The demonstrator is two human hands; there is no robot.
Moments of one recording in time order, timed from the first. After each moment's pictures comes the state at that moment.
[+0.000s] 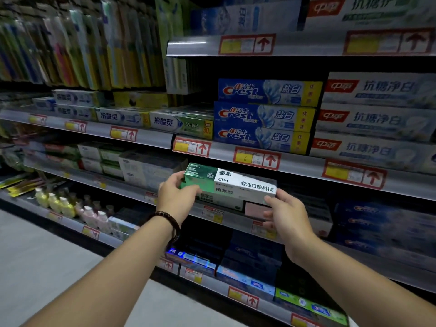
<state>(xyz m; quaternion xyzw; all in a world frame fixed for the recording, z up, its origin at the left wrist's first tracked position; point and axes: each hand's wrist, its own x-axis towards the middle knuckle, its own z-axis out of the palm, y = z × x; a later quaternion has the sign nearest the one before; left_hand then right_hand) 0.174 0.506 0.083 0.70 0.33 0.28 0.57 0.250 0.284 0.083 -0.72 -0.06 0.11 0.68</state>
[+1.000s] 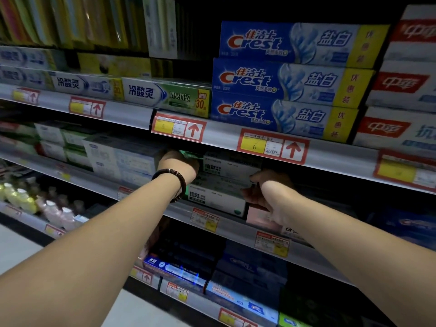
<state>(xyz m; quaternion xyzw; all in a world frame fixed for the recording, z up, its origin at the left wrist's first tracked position) 0.319 0.587 0.045 0.76 0.39 0.24 0.46 0.364 0.375 0.062 -0.71 0.02 0.22 0.67</state>
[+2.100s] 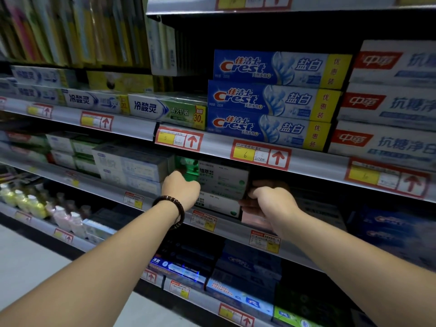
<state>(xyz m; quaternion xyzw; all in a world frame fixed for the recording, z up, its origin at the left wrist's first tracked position) 0.275 0.549 0.039 0.78 0.37 0.22 0.45 0.338 0.340 0.061 -0.73 -0.05 0.20 0.65</state>
